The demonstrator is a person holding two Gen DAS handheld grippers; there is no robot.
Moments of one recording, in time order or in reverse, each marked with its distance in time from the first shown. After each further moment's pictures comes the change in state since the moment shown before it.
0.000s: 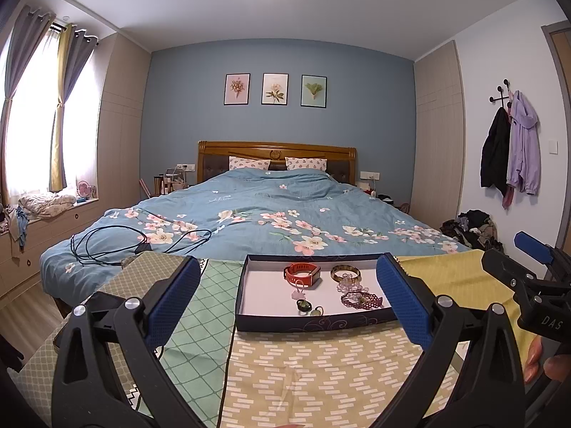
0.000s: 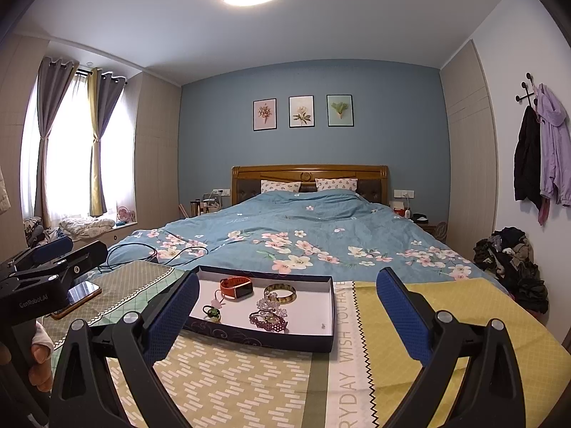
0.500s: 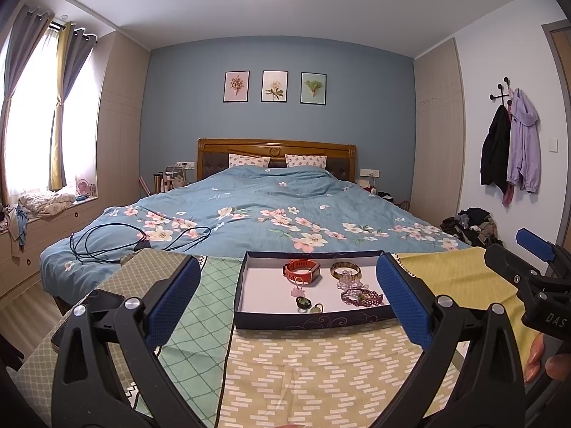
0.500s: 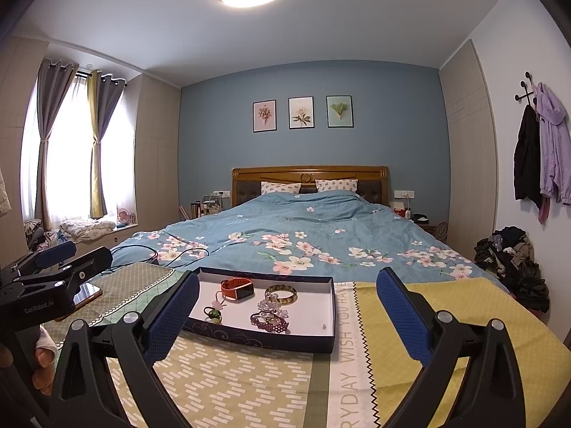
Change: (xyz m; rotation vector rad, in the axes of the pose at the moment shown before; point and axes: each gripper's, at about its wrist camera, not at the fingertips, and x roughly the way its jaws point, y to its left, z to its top) left arm 0.003 -0.001 -0.003 0.003 0.012 -0.002; right arm -0.001 -0.001 -0.002 0.006 -0.005 0.003
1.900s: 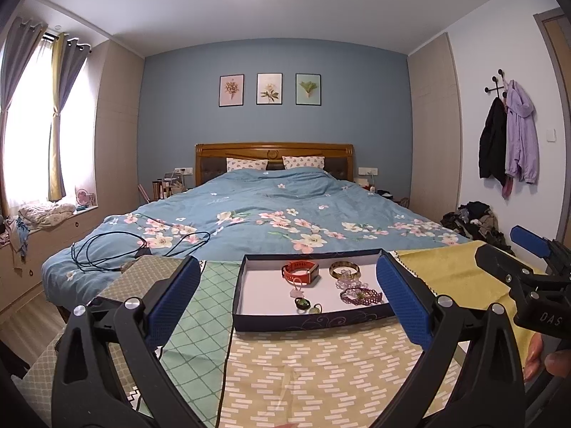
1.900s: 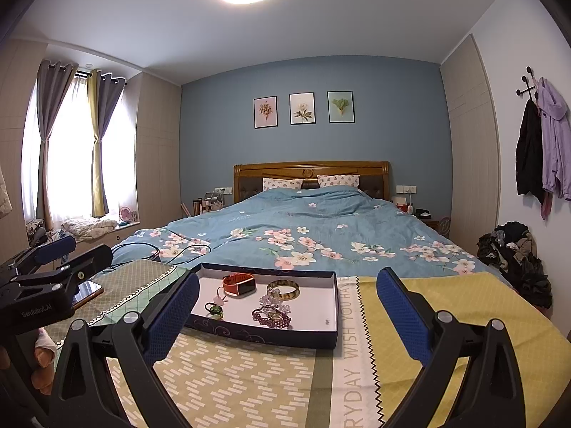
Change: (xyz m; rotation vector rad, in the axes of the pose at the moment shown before) left arm 0.004 -0.009 -0.003 0.044 0.000 0.000; right arm -0.001 -0.001 -0.003 0.011 0.018 0.009
